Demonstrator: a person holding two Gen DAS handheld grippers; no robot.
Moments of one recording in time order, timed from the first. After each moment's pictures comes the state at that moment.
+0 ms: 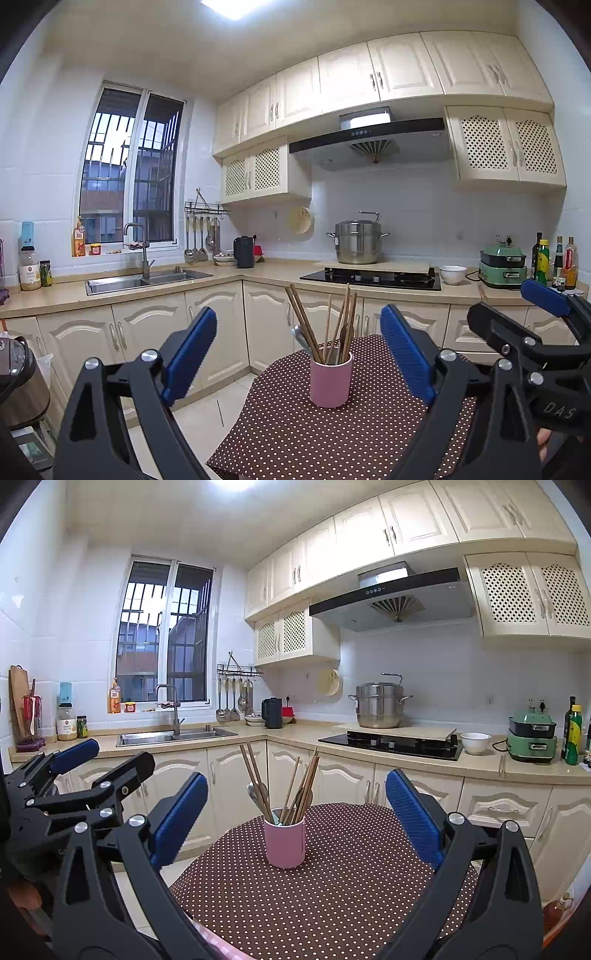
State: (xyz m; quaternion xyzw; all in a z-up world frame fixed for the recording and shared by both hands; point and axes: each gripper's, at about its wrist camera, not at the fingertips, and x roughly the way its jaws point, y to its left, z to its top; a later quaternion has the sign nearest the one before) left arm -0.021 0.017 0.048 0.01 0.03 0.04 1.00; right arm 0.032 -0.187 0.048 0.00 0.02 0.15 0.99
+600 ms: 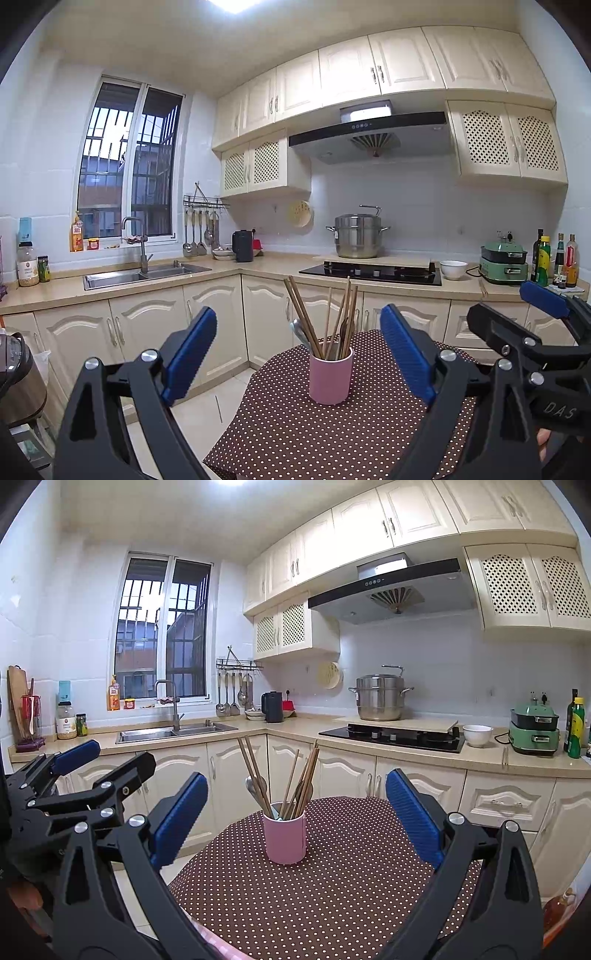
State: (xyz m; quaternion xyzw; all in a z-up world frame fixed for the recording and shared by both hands) left arm -0.008 0.021 0.042 0.00 0.04 0.04 1.00; right arm 0.041 -0.185 0.043 0.01 0.04 0.16 0.99
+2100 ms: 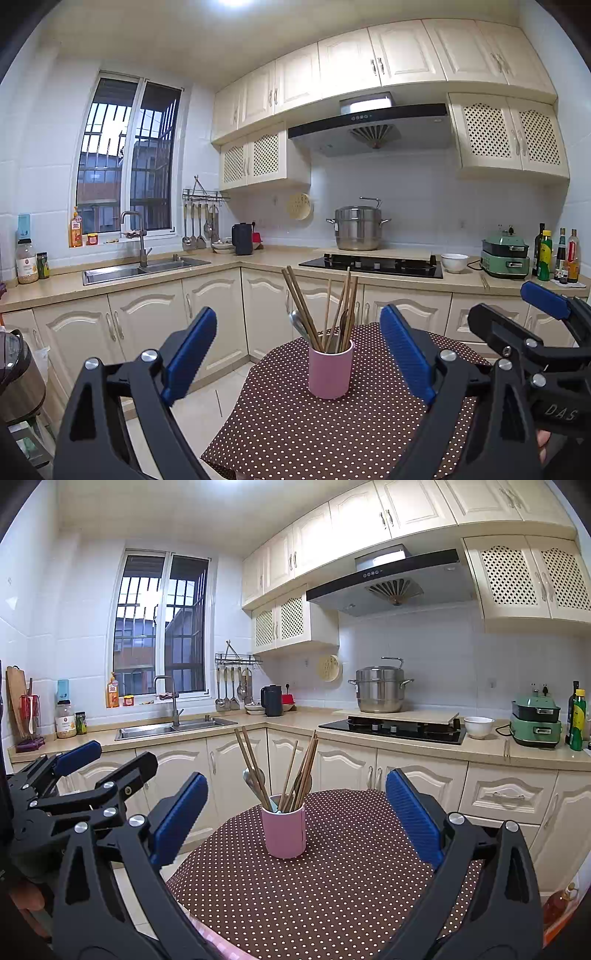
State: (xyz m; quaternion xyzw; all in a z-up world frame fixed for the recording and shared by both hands) left arm 0.003 0.025 0.032 0.00 0.05 0.04 1.00; right arm 0.044 -0.182 0.036 0.01 0.05 0.15 0.99
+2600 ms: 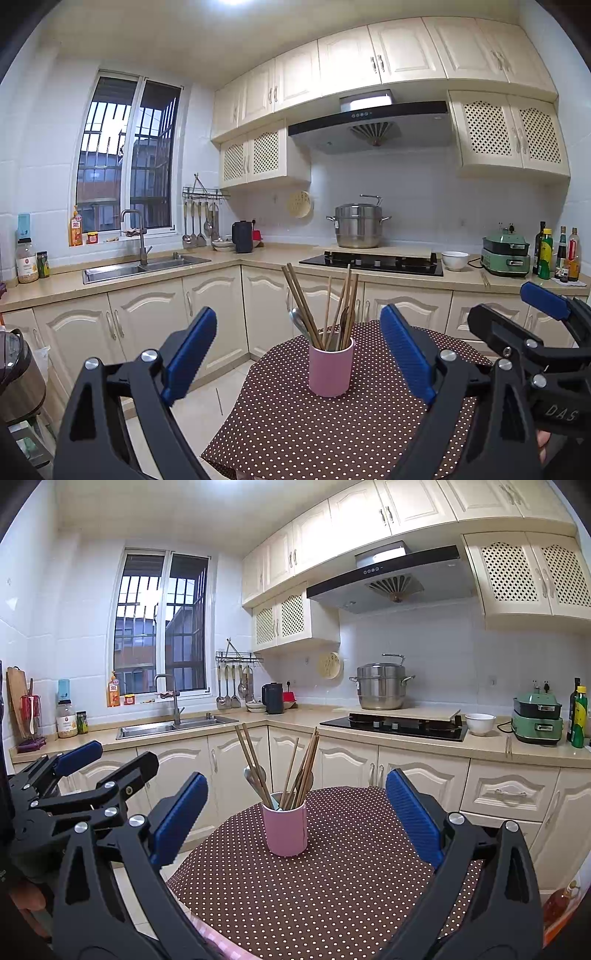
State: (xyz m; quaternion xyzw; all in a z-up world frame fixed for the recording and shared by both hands) left arm 0.005 0.027 0.026 0.00 0.06 0.04 1.00; right arm 0.044 -0.178 0.032 0.02 0.05 0.16 0.99
